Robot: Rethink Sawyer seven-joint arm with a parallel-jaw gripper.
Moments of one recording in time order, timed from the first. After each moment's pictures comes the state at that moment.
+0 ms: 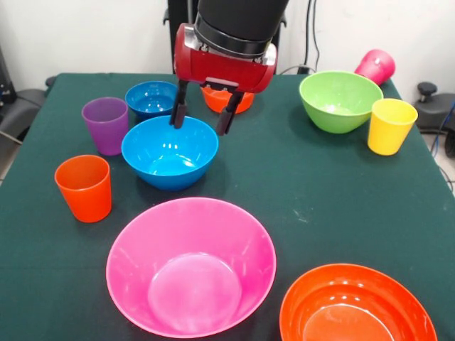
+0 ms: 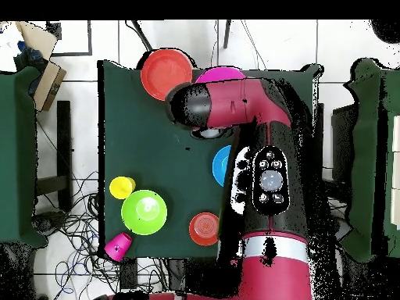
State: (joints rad) arm -0.23 -0.60 0.08 1.20 -0.41 0.96 1.70
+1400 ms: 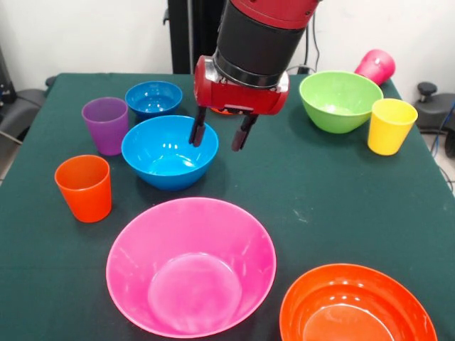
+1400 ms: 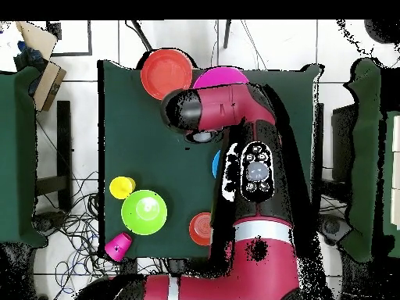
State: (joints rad) arm -0.20 -0.54 0.08 1.20 -0.41 0.96 1.70
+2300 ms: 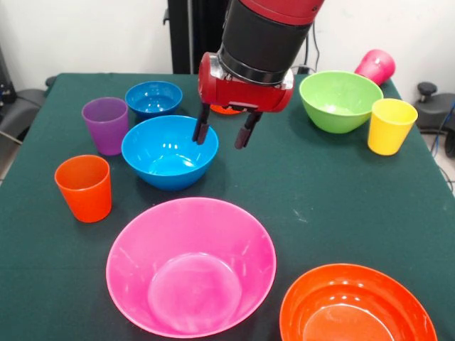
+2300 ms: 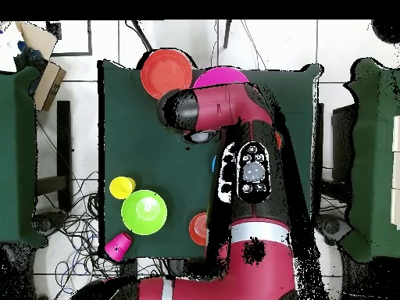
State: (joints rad) arm -0.19 -0.55 0.07 1.20 -0.40 0.96 1.70
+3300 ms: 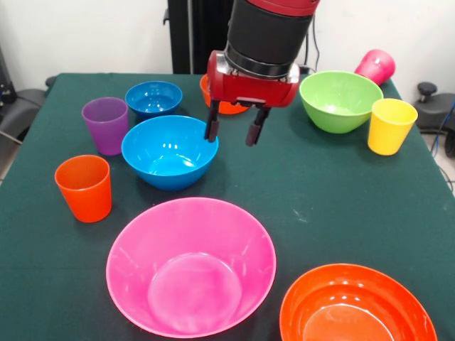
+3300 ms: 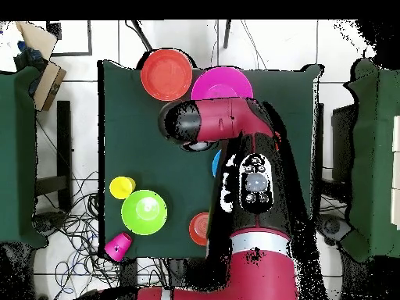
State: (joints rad) arm -0.19 -0.58 0.05 1.31 -0.32 0.84 1.70
